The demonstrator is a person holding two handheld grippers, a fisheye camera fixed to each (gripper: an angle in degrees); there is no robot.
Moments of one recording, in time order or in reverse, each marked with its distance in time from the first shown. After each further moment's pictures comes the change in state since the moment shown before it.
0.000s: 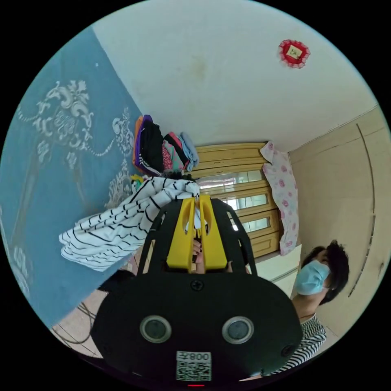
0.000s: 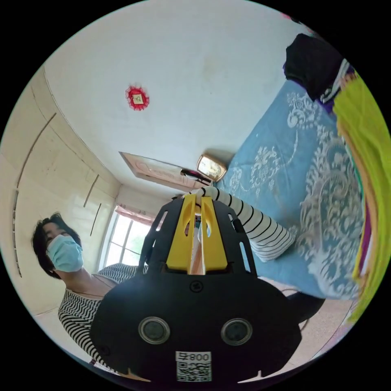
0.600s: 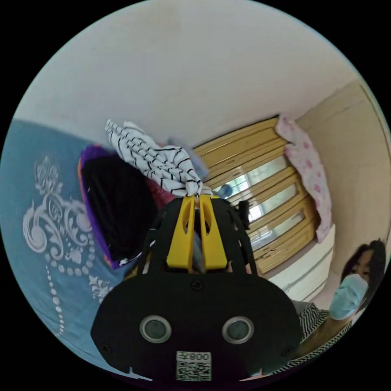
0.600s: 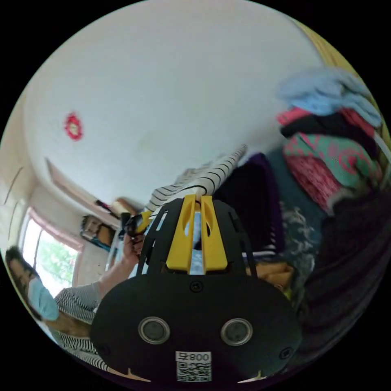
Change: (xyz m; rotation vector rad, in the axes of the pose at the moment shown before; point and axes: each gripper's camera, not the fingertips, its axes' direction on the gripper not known) left arm -0.282 -0.281 0.393 -0.124 -0.119 0.266; right arm 0.033 -0.386 -0.175 0.124 0.747 -0.145
